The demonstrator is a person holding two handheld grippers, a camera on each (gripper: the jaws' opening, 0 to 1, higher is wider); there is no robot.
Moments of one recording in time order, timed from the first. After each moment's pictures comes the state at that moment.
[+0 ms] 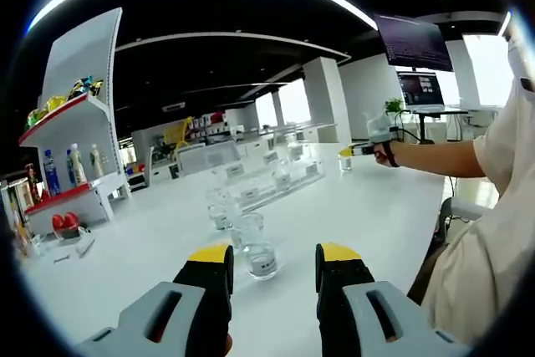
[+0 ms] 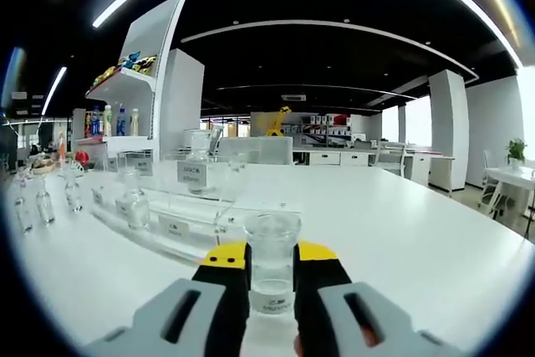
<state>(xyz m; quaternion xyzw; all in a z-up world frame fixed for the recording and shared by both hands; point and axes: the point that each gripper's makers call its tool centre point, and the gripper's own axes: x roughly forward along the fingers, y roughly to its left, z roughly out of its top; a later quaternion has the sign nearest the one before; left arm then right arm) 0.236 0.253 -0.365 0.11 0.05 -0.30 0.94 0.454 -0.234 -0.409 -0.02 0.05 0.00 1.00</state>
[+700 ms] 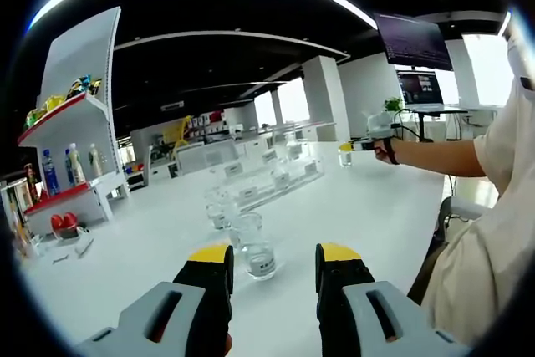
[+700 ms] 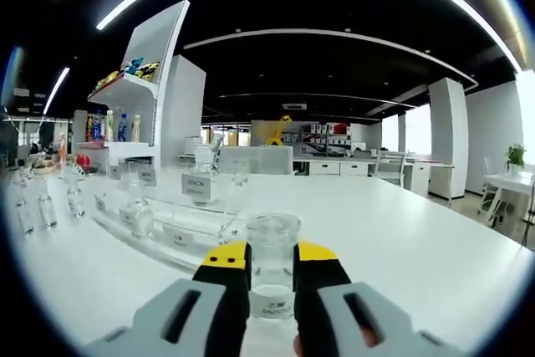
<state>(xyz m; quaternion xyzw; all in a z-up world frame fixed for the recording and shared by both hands) 0.237 0.251 -0.367 0.11 0.06 -0.31 0.94 0.448 -0.231 -0.391 -0.02 0.02 0.00 1.00</state>
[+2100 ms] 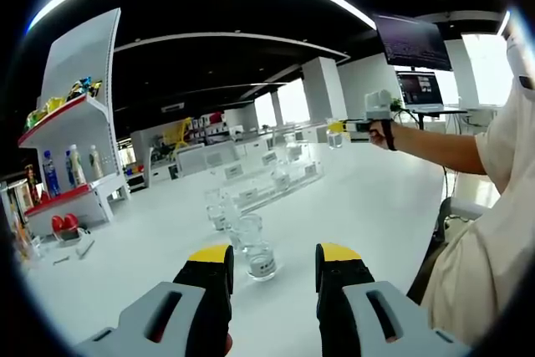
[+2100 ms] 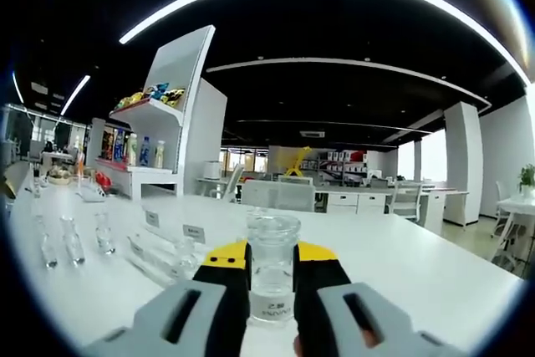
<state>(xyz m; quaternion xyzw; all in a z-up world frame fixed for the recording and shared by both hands) 0.235 0.252 -0.364 0.11 0.05 -0.31 0.94 0.421 -0.150 -0.308 -0.04 -0.05 0.04 1.00</state>
